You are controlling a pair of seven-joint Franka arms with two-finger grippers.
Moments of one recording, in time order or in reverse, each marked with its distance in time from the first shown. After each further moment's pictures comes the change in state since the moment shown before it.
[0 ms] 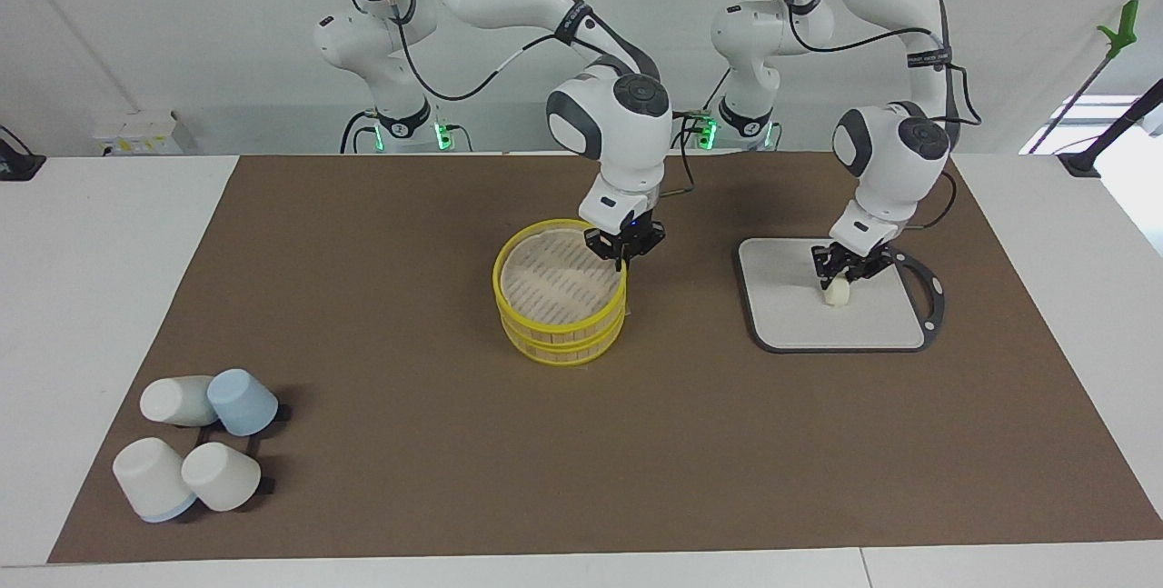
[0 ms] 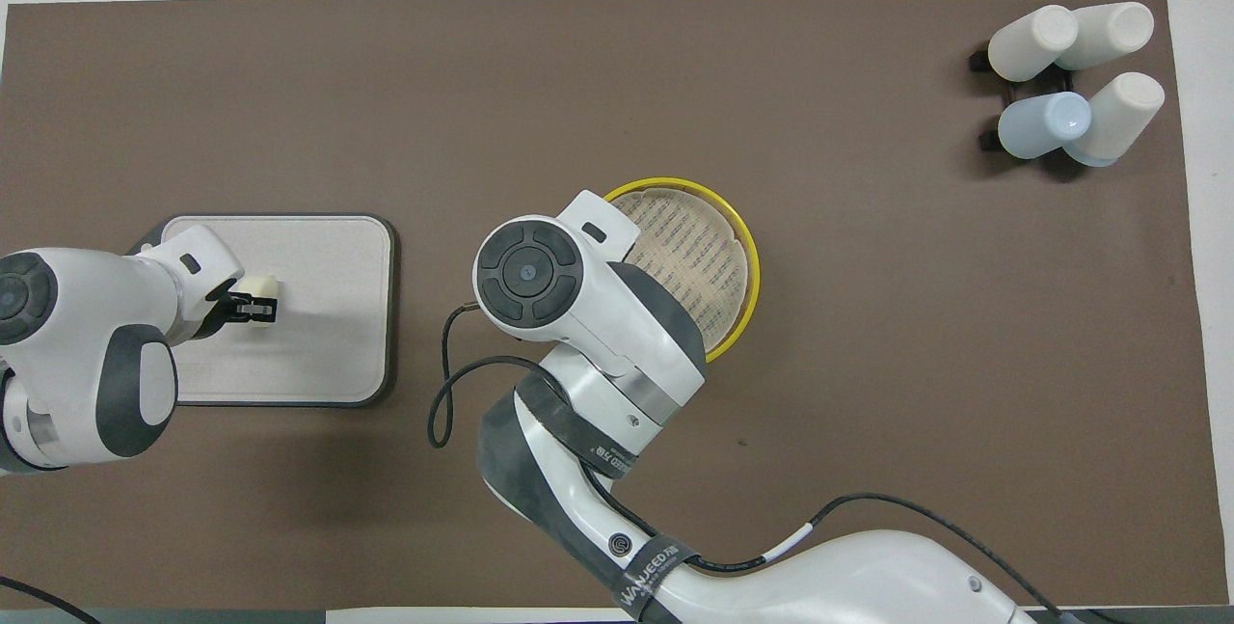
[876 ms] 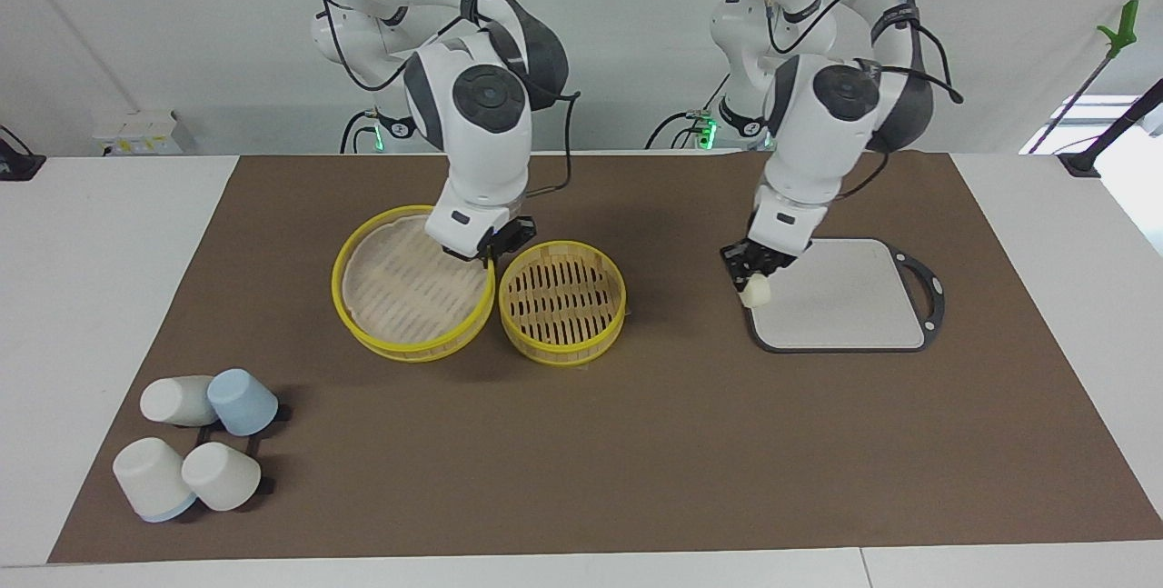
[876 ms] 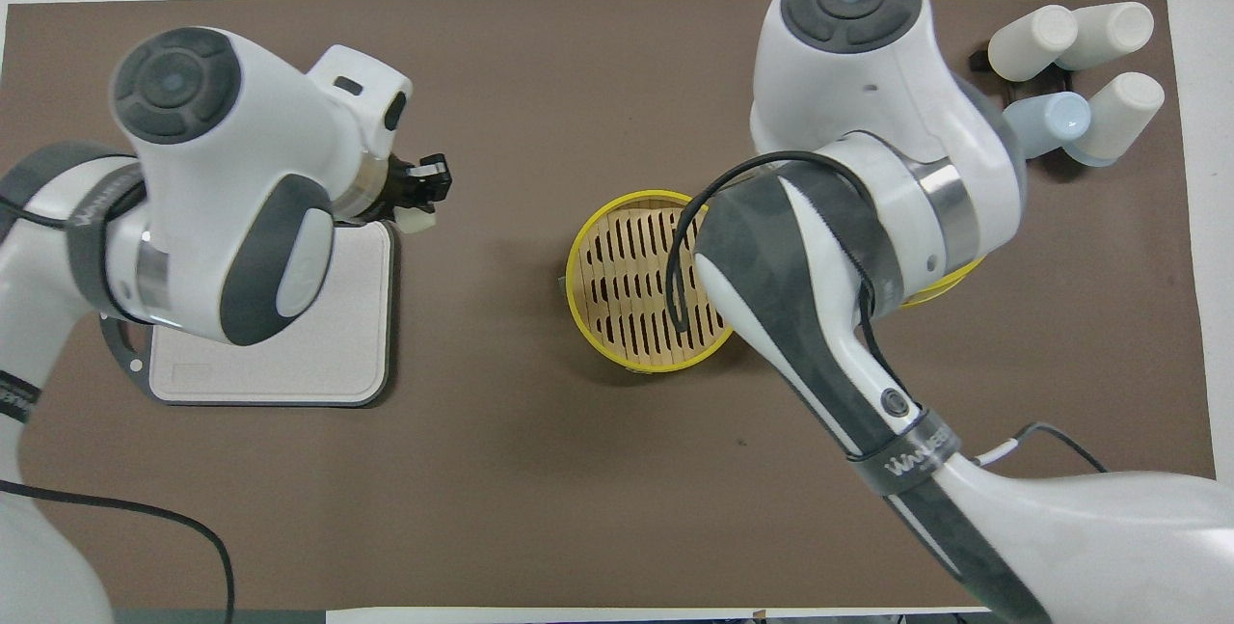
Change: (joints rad) left arm -0.431 0.165 -0.016 0.655 -0.034 -0.495 -0.829; right arm -0.333 -0.091 -0.008 0.175 0.002 -0.496 -0.542
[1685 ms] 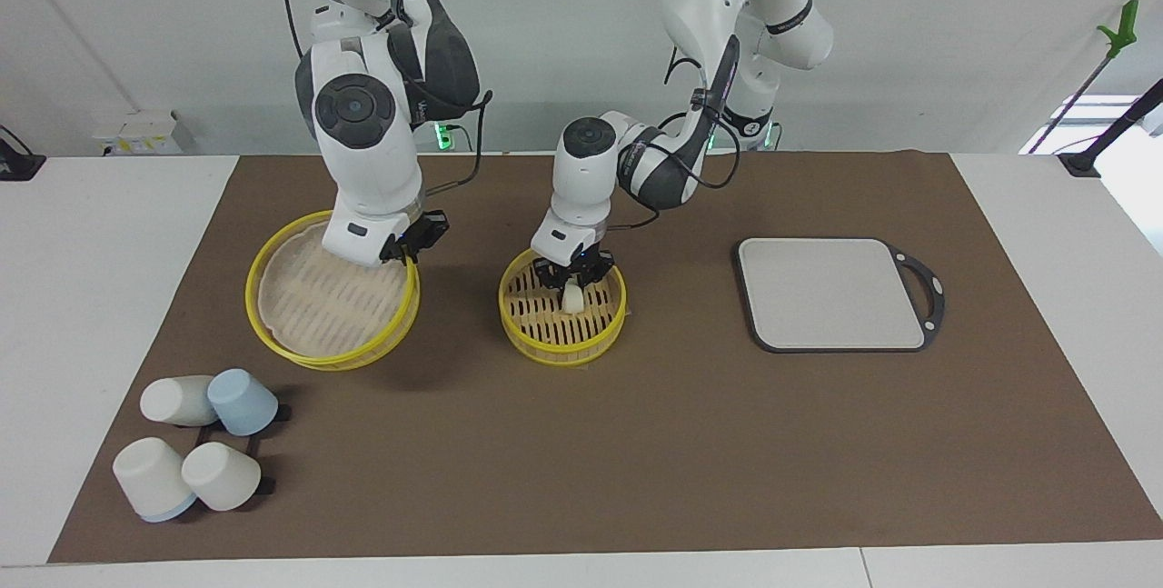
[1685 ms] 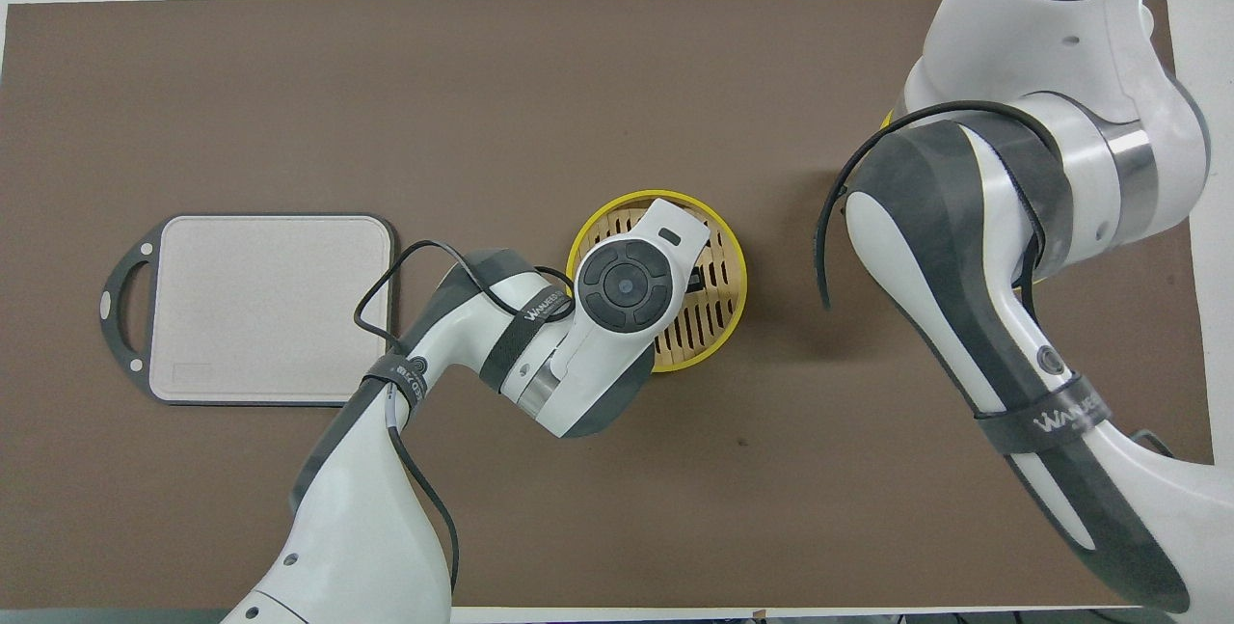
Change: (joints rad) left arm -0.347 0.228 0.009 -0.073 0.018 0.362 -0.227; right arm -0.135 -0.066 0.003 -0.088 0.000 -0.020 -0.244
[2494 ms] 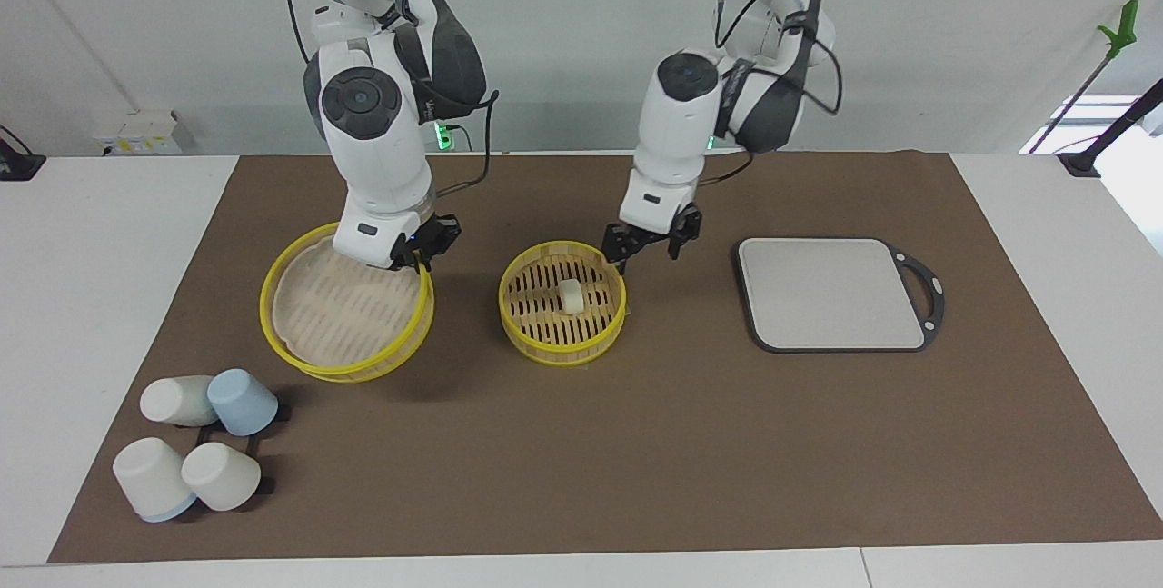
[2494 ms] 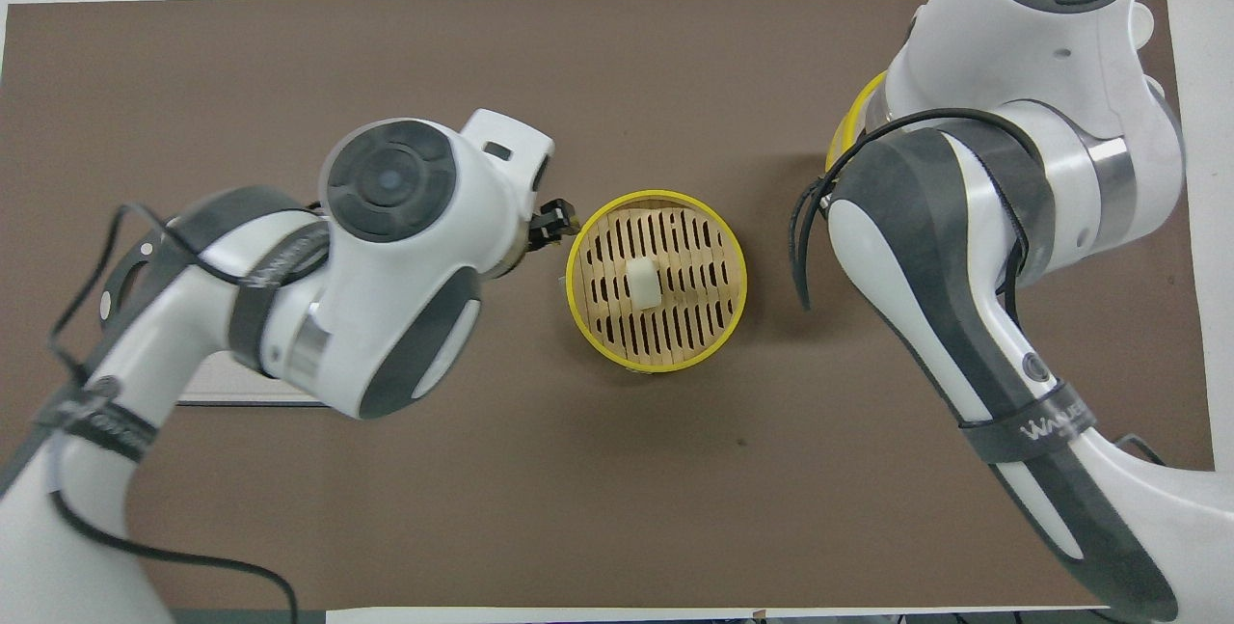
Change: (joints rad) left arm 0.219 -0.301 0.026 0.012 0.005 -0.383 0.083; right arm 0.030 0.000 0.006 -0.013 0.063 0.140 0.037
